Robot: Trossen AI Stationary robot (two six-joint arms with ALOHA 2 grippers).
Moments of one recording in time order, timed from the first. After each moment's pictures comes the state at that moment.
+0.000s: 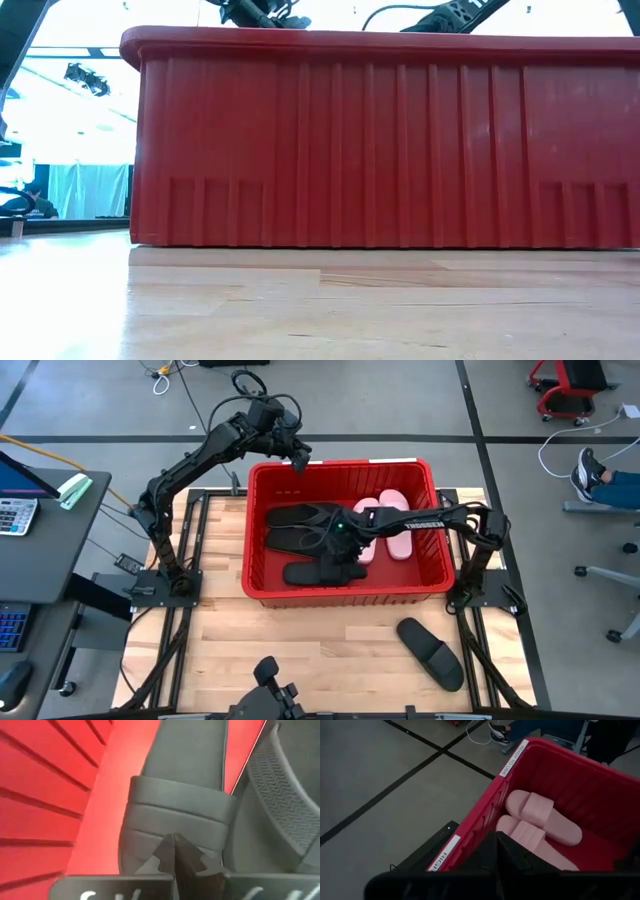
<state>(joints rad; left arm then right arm) 0.71 1.80 1.93 -0.70 0.20 -0.02 -0.30 1.81 1.22 -0.48 -0.39 -0.42</state>
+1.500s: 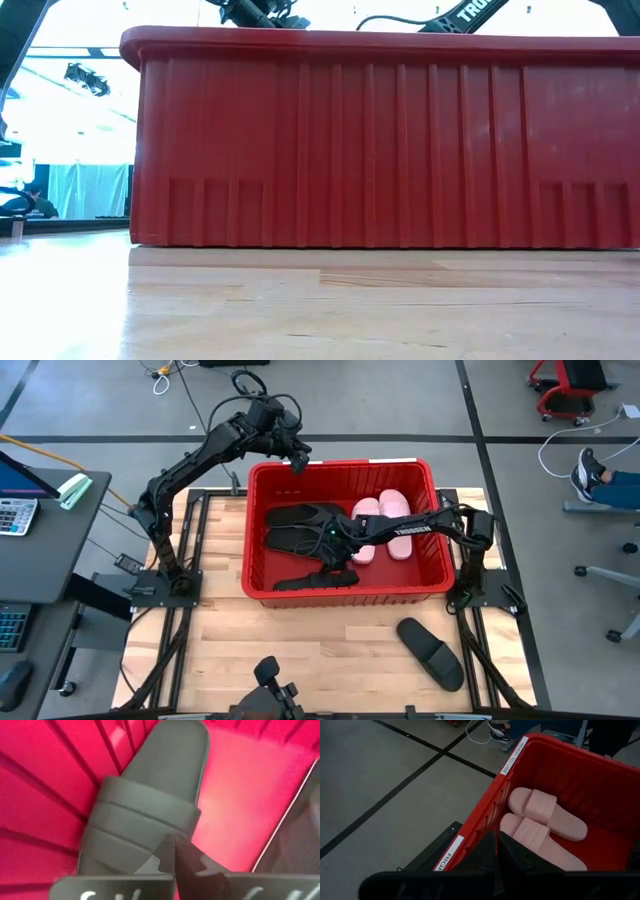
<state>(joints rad) 0.71 1.80 1.93 -0.70 0.20 0.03 -0.27 1.90 1.21 -0.26 -0.52 -0.51</state>
